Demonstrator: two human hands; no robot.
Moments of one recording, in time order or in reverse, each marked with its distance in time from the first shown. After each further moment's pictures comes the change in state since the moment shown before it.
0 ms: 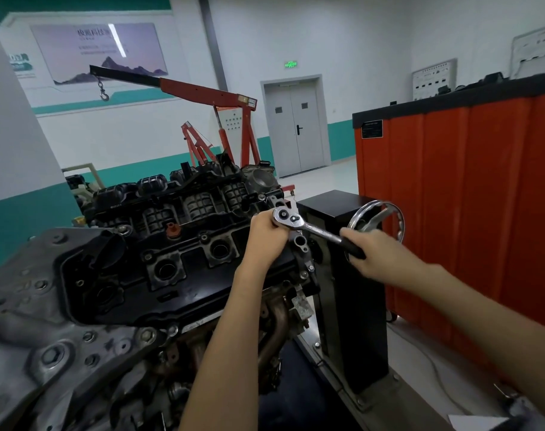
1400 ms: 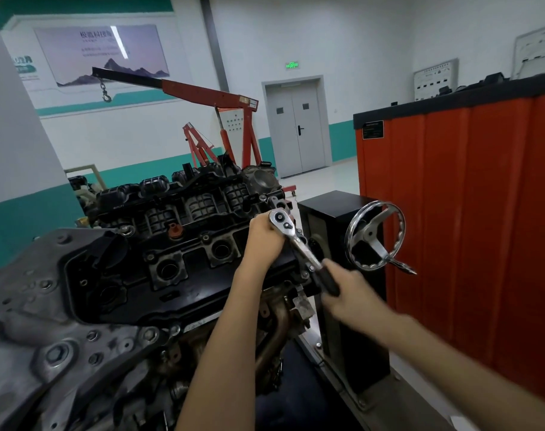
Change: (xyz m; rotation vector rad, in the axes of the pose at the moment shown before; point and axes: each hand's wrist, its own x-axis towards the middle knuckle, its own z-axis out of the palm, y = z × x) left_hand 0.002 -0.008 -0.001 -0.061 0.033 -0.033; right_hand -0.032 -0.049 0.053 0.516 0.018 0.141
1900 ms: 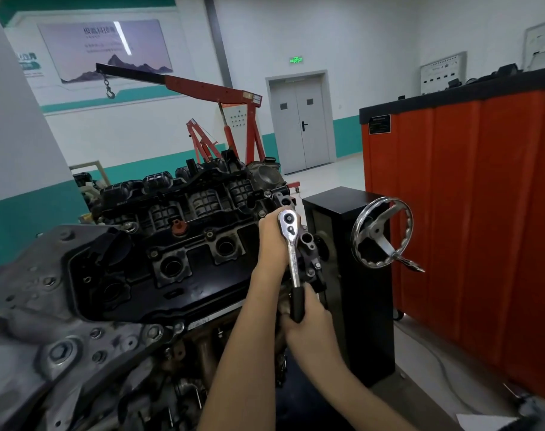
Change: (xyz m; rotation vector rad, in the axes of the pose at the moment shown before) left_hand 0.001 -0.001 0.021 -0.058 0.137 0.097; right_hand -0.020 -0.039 0.087 0.421 0.242 0.140
